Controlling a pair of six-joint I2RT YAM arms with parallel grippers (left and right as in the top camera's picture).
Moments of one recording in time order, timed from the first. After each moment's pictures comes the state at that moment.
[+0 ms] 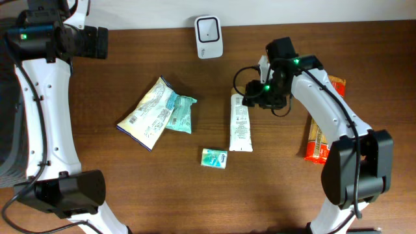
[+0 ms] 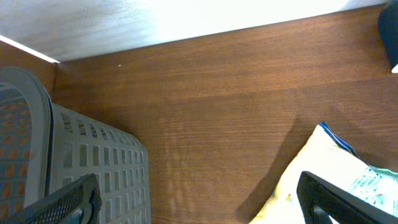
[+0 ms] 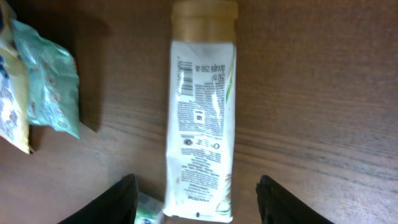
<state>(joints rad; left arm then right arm) 0.09 1.92 2.27 -1.20 -0.12 0.25 0.19 1.92 1.56 -0.99 -0.33 0.23</state>
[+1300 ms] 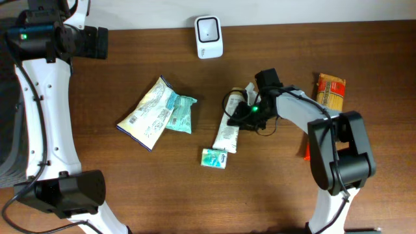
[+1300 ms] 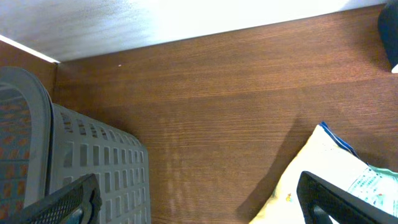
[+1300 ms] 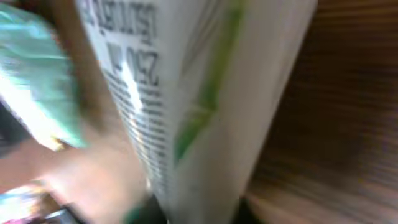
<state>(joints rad) 0.09 1.92 2.27 -1.20 -0.12 0.25 0.23 2.05 1.26 -0.57 -0.65 0.41</state>
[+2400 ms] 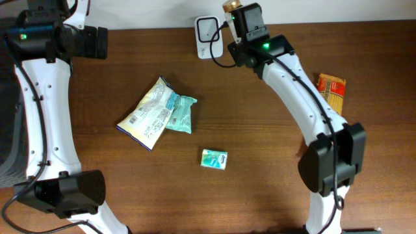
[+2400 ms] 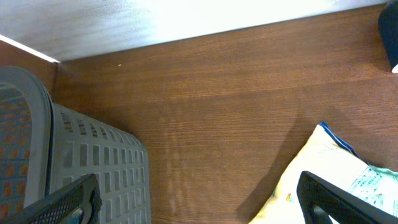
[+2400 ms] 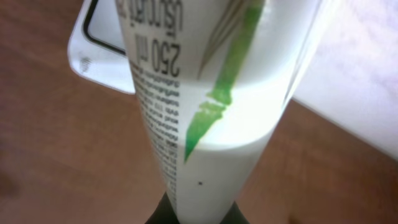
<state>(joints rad) 0.09 1.92 2.27 -1.20 -0.12 0.25 0.37 2.08 1.97 -0.70 0.30 -0.25</state>
